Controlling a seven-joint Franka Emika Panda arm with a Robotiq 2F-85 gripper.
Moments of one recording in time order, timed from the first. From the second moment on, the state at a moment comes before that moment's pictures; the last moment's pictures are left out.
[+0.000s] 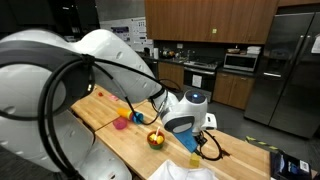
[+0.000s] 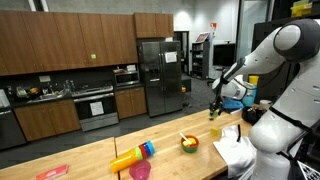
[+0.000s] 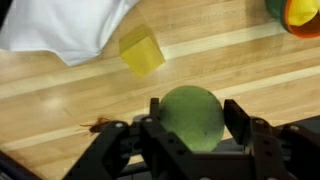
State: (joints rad) arm -0.15 -0.34 -0.36 -2.79 0.28 2.74 -0.37
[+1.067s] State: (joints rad) arm -0.21 -0.33 -0.38 -2.79 0.27 2.74 -0.30
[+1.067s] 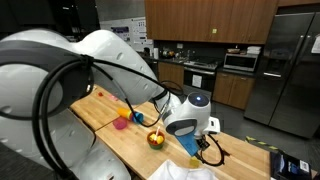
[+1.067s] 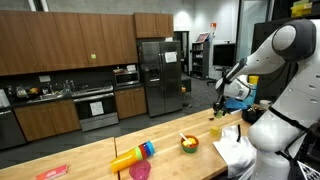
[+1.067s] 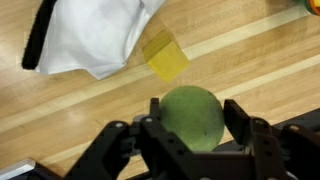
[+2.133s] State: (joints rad) arm -0.20 -0.33 -0.39 -2.79 0.28 2.72 -0.33
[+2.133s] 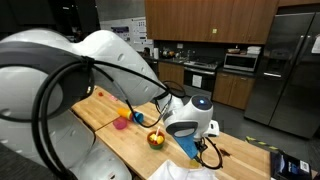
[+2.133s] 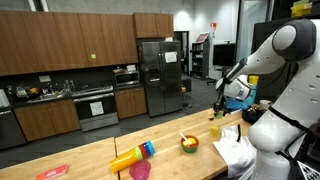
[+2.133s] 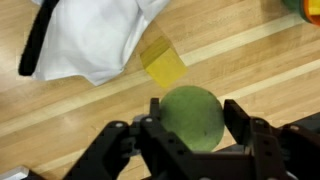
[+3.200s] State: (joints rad) arm -0.24 -0.26 -0.67 -2.79 0.39 2.38 -0.80
